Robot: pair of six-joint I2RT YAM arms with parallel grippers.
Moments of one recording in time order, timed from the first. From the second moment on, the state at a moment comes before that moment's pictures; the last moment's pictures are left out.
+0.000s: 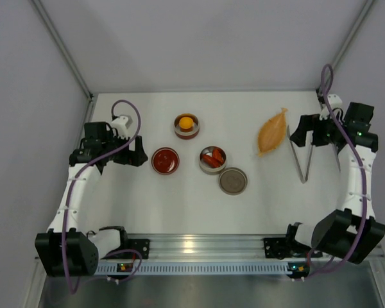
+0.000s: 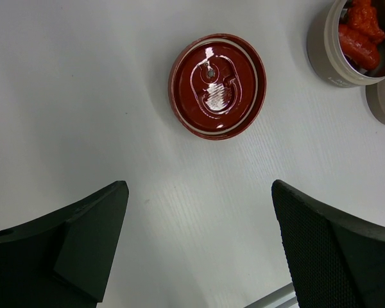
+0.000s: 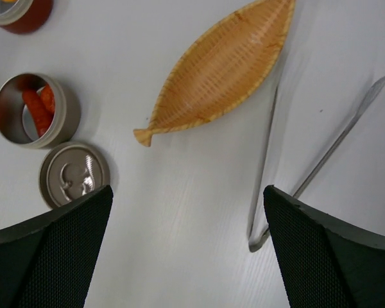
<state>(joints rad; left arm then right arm) 0.03 1.14 1.01 -0.69 0.44 0.12 -0.37 1.27 1.28 -0.80 -0.59 -0.33</state>
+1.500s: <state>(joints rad) 0.03 1.00 0.92 -0.76 0.38 0.30 0.33 1.54 1.06 -0.78 -0.17 -0.29</state>
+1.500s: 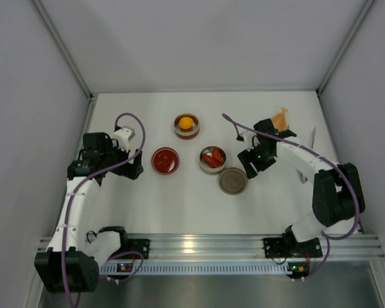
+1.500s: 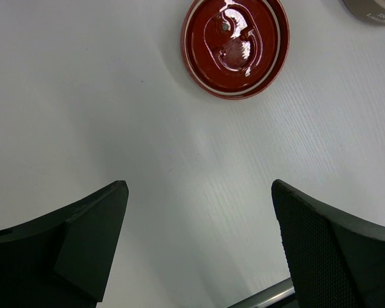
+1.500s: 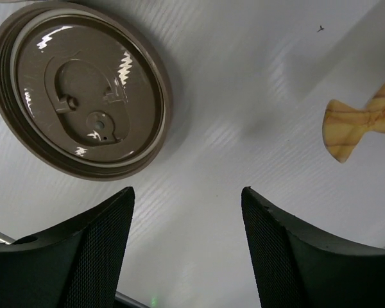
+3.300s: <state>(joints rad) 0.03 1.05 0.84 -0.50 1.03 0.04 0.61 1.33 1.48 -1.04 -0.43 -0.77</state>
